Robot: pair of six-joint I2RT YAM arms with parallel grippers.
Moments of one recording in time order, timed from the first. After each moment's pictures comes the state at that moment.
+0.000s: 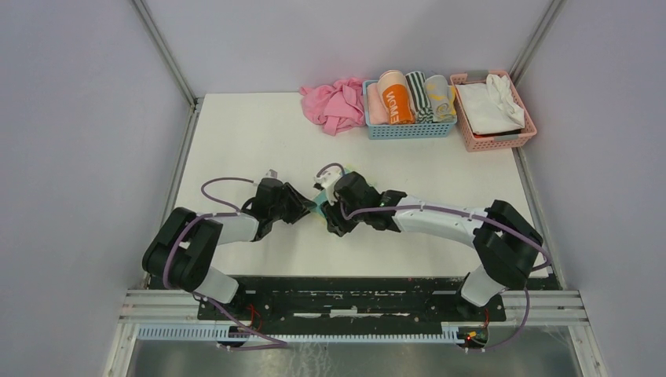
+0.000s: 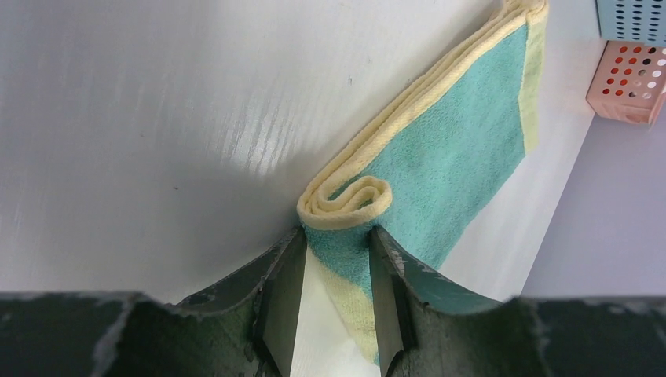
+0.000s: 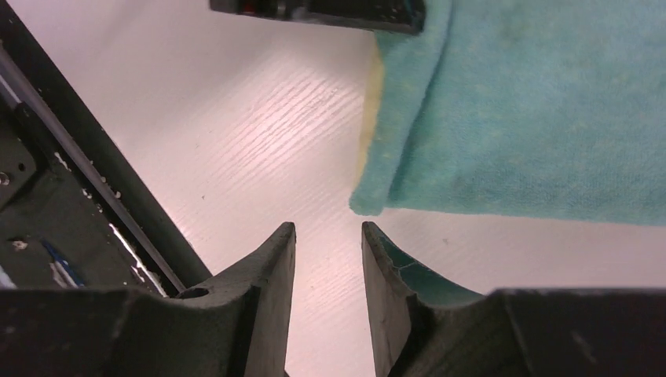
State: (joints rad) left arm -0.41 1.50 0.45 0.35 0.13 -1.05; right arm 0.91 1.62 1.01 -0.21 -0.14 0.21
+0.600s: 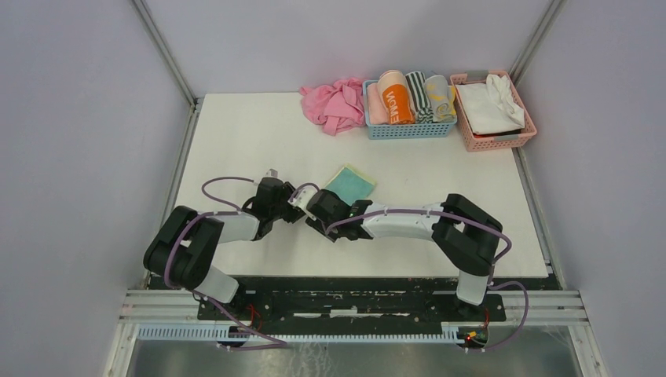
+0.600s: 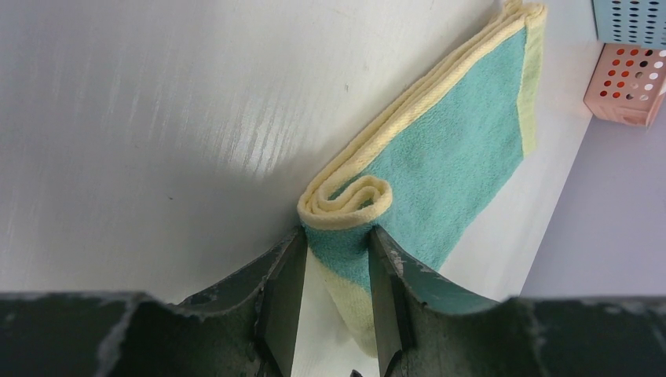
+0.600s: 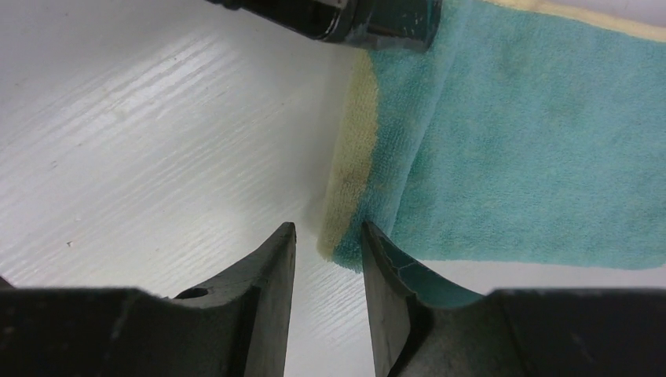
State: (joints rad) left arm -0.41 1.52 0.45 0.37 0.13 -1.05; right arm 1.10 1.83 1.15 -0.27 0.22 -0.03
